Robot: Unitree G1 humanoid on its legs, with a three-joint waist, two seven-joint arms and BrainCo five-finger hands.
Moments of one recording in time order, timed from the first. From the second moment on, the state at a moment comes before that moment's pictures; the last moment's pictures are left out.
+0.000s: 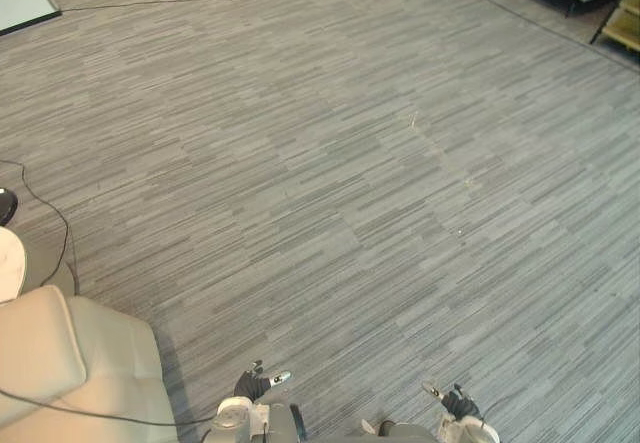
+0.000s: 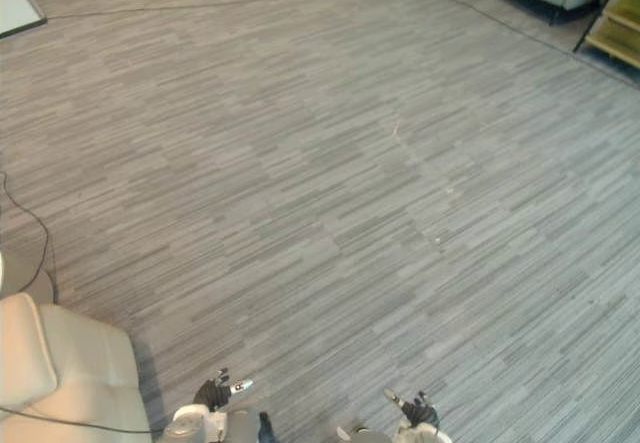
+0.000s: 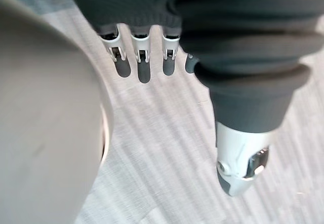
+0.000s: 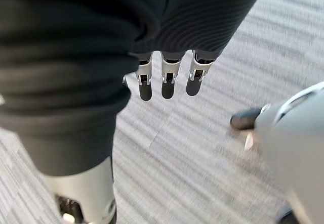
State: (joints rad) left arm -0.02 0.07 0.02 1.08 -0.08 -0.17 0.04; right arm -0.03 -0.07 -0.27 1.12 0.22 -0.13 -0.06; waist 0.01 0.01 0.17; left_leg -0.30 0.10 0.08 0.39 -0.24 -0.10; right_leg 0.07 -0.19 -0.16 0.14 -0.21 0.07
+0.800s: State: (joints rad) left arm -0.05 0.03 -0.02 1.12 -0.04 -0.14 0.04; right arm -0.02 -0.09 -0.17 1.12 0.20 -0.13 -0.06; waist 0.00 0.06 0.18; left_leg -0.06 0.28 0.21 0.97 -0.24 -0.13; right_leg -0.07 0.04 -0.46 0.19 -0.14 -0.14
